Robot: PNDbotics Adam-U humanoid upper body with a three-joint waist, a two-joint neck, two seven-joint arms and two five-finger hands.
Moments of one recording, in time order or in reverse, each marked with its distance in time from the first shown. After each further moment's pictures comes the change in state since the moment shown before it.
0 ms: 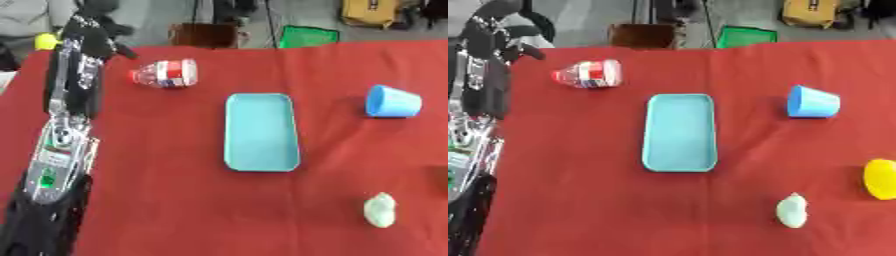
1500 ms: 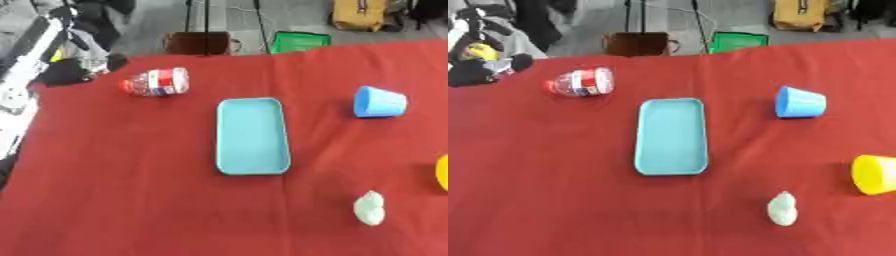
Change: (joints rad) left arm -0.141 0.571 -0.020 0.503 -0.629 0.029 -0.318; right arm 0.009 -0.005 0.013 0.000 -0.001 -0.003 0.017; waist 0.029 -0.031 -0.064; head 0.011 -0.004
